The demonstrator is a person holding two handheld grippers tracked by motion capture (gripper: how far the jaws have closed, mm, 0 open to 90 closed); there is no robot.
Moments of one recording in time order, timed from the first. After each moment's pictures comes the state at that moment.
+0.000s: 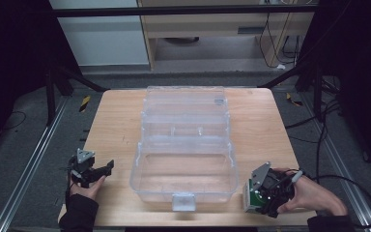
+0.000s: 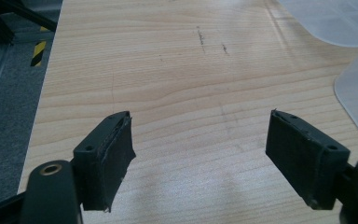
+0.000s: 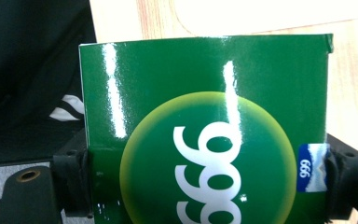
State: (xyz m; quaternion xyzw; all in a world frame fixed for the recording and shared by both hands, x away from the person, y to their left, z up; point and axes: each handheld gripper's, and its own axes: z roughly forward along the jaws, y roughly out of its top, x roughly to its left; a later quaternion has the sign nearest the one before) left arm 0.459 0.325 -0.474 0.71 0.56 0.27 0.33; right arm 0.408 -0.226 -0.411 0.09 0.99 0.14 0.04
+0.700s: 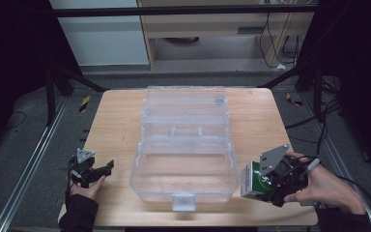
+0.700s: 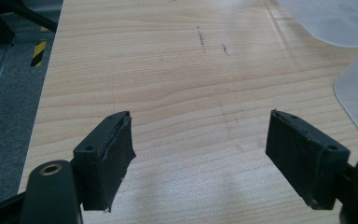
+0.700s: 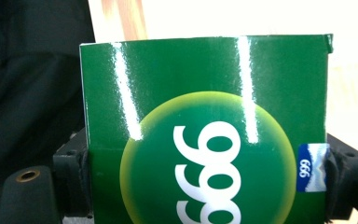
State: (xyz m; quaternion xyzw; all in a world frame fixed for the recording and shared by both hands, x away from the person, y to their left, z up) left arm 0.458 0.325 -0.474 0.70 0.56 0.27 0.33; right arm 0.403 -0.224 -0.333 0.10 0.97 0.21 0.09
